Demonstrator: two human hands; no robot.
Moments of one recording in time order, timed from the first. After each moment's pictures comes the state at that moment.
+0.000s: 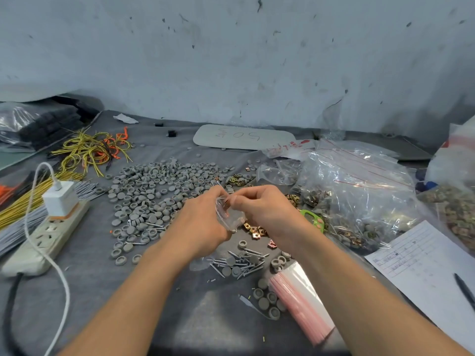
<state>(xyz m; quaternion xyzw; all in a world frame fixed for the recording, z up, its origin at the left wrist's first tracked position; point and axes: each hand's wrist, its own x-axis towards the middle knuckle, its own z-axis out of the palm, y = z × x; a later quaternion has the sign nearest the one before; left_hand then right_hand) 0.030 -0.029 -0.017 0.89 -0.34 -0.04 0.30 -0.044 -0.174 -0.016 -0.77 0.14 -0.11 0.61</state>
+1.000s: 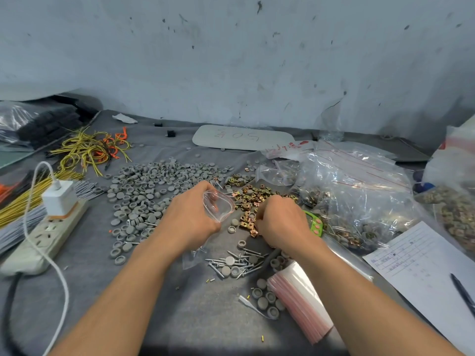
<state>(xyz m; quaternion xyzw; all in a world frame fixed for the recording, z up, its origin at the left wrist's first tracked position) 0.043 -0.020 -0.017 0.90 -0.31 -0.02 0.31 -0.041 -0.199 -0.039 -0.95 0.28 -0.08 0.12</state>
